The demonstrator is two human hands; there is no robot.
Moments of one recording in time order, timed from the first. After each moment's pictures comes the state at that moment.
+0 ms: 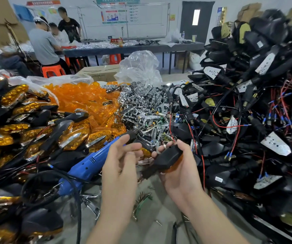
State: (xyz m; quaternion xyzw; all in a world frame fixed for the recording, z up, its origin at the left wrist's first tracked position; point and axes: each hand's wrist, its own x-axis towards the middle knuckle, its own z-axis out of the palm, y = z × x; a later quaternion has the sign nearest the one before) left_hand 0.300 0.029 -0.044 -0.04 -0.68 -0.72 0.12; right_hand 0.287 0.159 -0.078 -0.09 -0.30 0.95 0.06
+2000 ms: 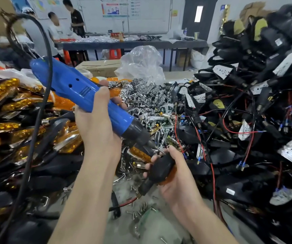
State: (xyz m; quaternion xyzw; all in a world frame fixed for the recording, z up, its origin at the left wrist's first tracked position) left_hand 0.203 0.028 0.020 -0.08 -0.37 -0.91 0.18; right_hand 0.277 0.144 -0.076 -0.11 -0.31 0.94 0.01
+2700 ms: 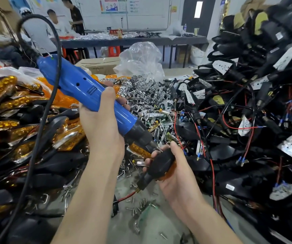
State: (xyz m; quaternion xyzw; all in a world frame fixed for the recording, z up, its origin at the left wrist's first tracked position) left_hand 0.204 0.037 0.013 -0.06 -0.40 -0.90 0.19; right_hand 0.279 0.144 -0.078 -0.11 -0.31 0.95 0.01
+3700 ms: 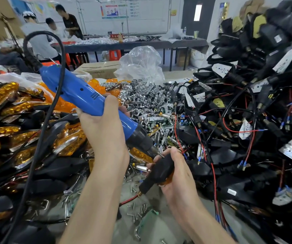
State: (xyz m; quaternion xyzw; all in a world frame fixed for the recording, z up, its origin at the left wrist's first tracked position) left_hand 0.206 0.045 0.017 -0.01 -0.43 -0.87 0.24; right_hand 0.279 0.143 -0.082 -0.15 -0.39 0.90 0.09
